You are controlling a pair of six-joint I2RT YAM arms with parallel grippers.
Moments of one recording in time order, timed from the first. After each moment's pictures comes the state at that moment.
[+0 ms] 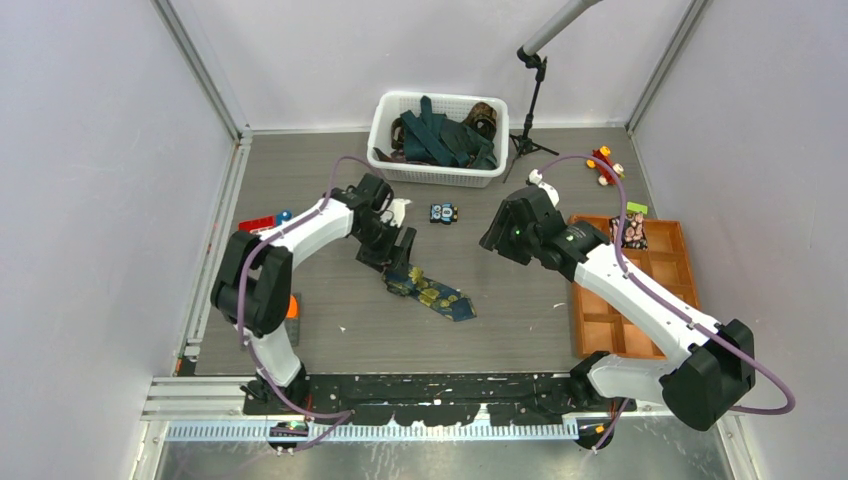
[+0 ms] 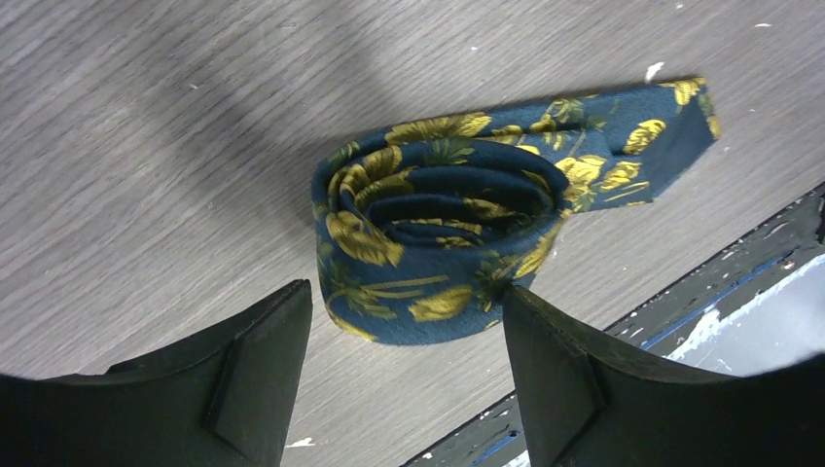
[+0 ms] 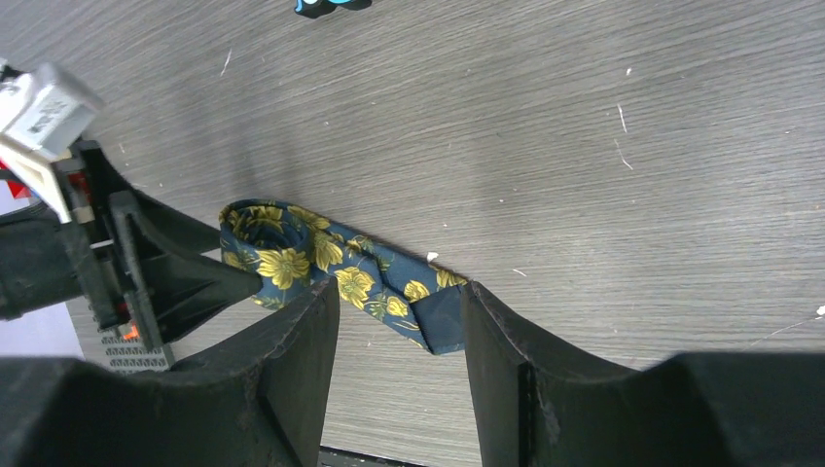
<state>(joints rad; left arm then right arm) -0.47 1.73 1.24 -0.77 0.36 -0.09 0.59 1.20 1.02 -0.63 0.16 0.88</state>
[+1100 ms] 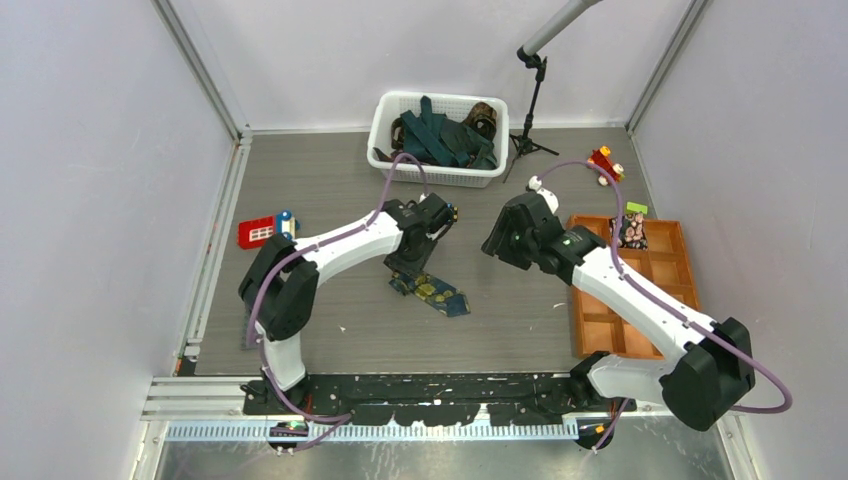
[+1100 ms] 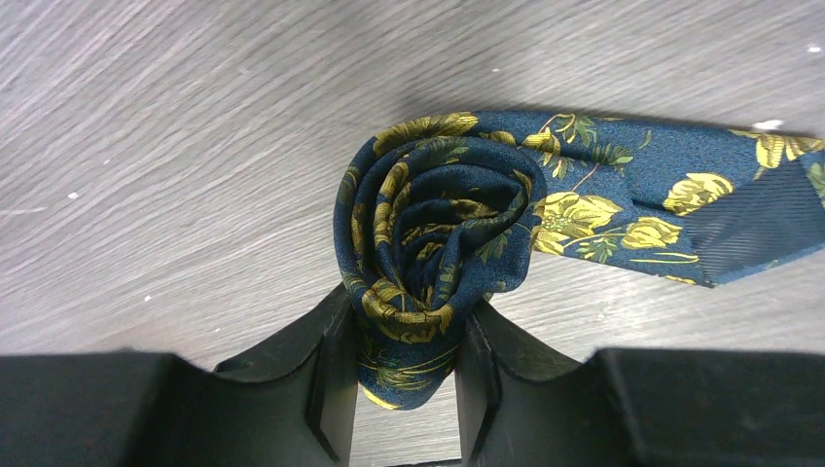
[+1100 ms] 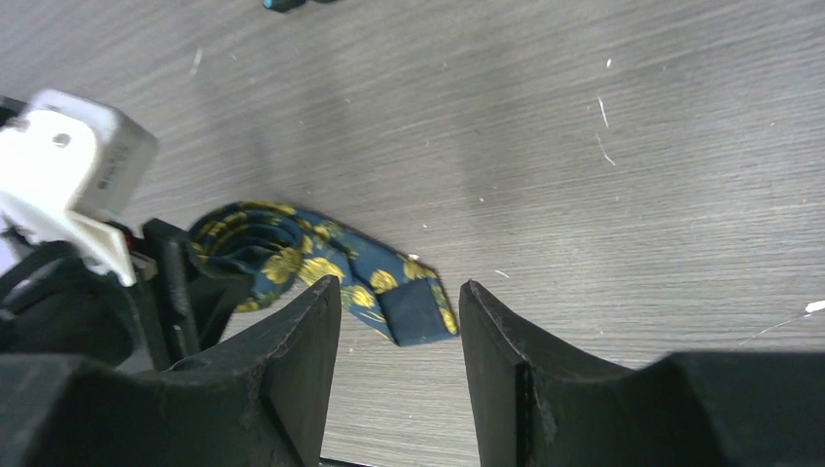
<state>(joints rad) -0.79 1.82 1.39 -0.88 -0.17 -0.28 0.59 1.20 0.98 -0.61 0.17 0.88</state>
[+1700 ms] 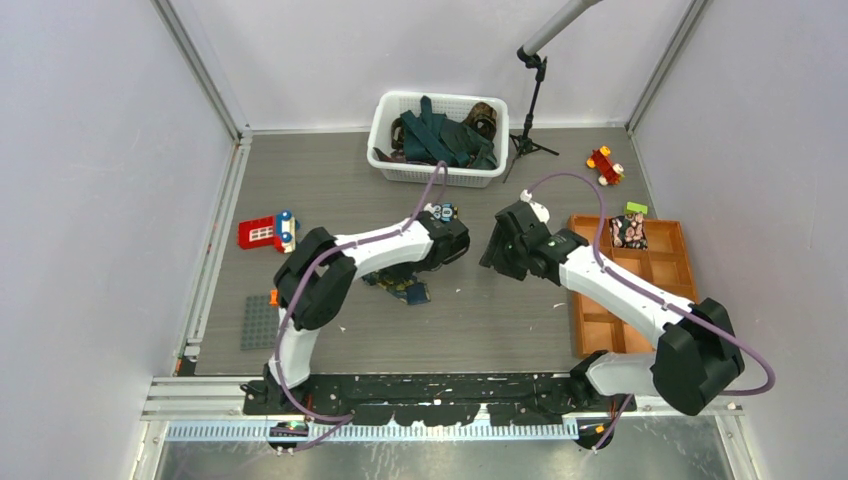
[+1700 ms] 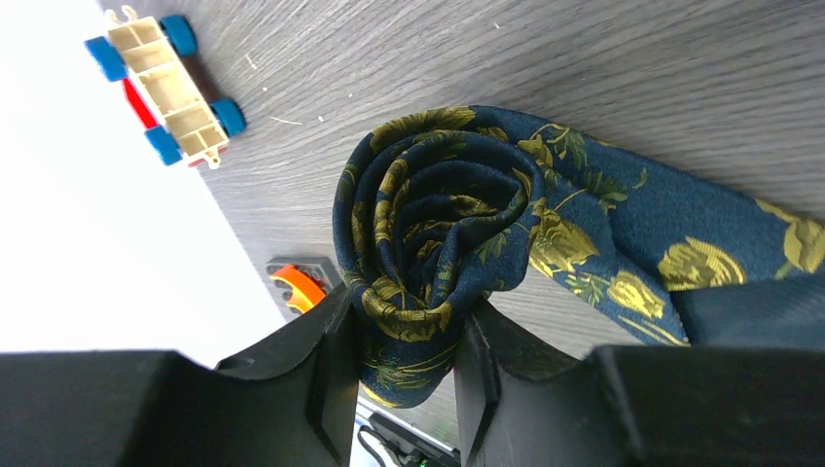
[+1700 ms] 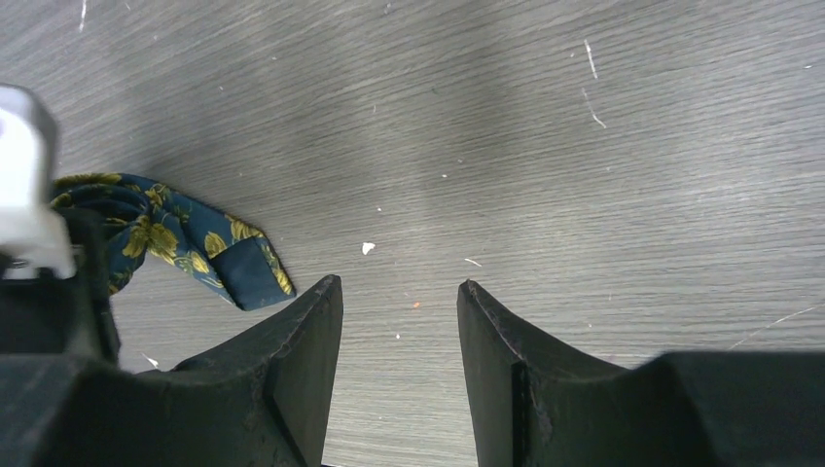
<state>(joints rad) -0.89 1.99 1.48 -1.14 -0.71 -0.37 0.59 1.29 0.89 -0.56 0.14 0.90</state>
